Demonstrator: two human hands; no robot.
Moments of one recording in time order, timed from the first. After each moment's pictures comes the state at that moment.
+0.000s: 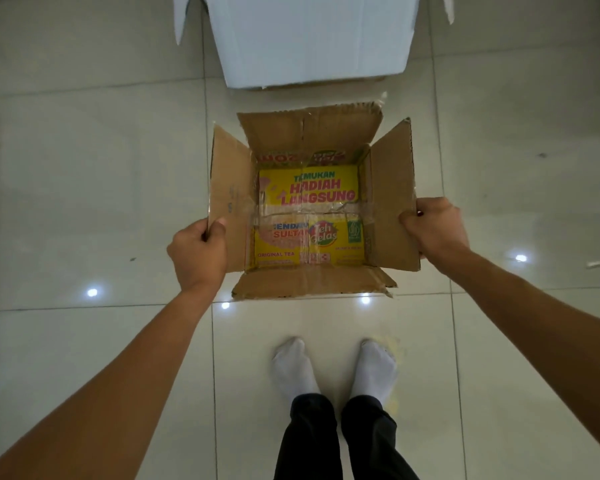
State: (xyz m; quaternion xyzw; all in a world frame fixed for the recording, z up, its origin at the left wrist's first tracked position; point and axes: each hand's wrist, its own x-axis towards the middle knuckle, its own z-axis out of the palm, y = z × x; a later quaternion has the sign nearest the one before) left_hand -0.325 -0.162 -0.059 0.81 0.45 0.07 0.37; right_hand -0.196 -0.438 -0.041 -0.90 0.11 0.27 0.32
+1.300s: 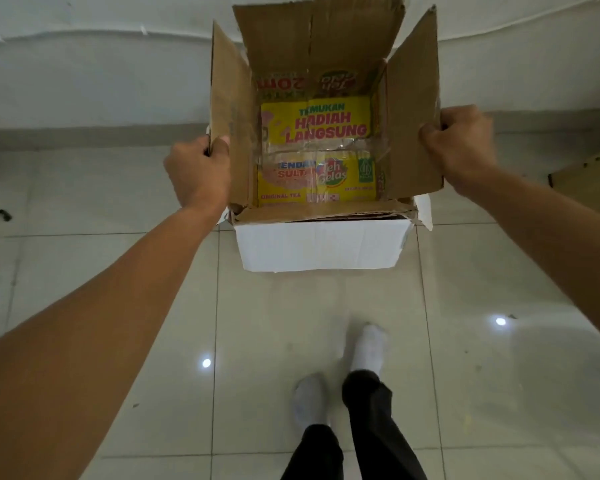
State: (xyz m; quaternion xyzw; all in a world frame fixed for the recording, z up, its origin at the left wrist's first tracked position) left_hand 0.089 -0.022 0.090 0.81 0.37 0.19 0.42; right_hand 0.212 -0.299 0.114 -0.93 0.00 0.07 0.36
